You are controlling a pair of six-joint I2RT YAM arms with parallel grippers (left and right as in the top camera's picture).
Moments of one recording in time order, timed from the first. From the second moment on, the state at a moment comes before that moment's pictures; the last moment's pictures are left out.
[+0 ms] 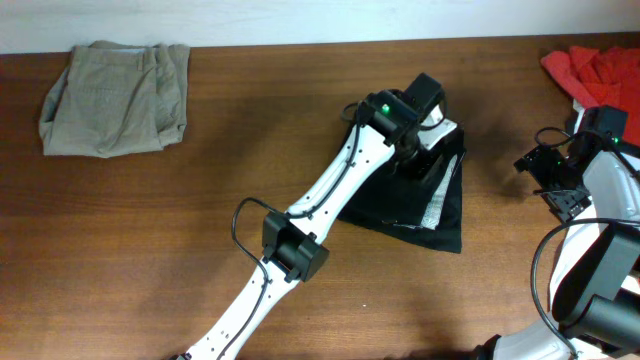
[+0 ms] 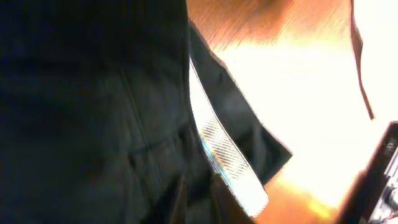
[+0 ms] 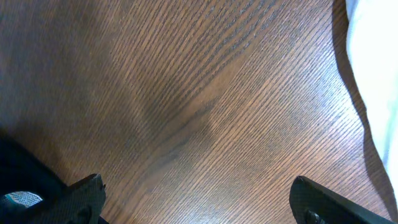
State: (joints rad) left arm -0.76 2.87 3.13 -1.49 0.45 -0.02; right arm -0.46 1.79 1.27 -0.82 -0.05 0.55
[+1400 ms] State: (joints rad) left arm -0.63 2.72 2.95 -1.26 0.52 -0.01; right arm -0.46 1.79 1.27 -0.82 -0.05 0.55
